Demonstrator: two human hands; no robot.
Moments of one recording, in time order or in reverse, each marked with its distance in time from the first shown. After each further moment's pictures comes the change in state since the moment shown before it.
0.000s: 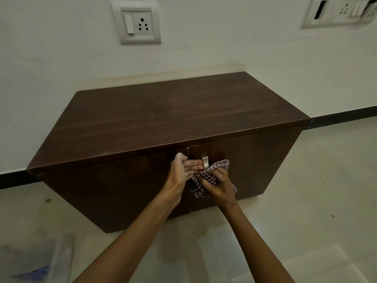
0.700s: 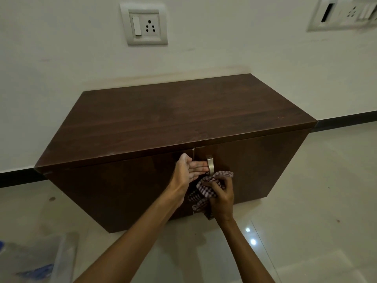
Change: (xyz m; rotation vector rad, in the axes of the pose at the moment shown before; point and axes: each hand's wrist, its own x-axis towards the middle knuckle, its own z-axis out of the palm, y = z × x) left_hand -0.003 0.003 -0.005 -0.008 -0.045 -0.043; right_hand -0.009 -0.039 0.001 0.105 -0.036 0.548
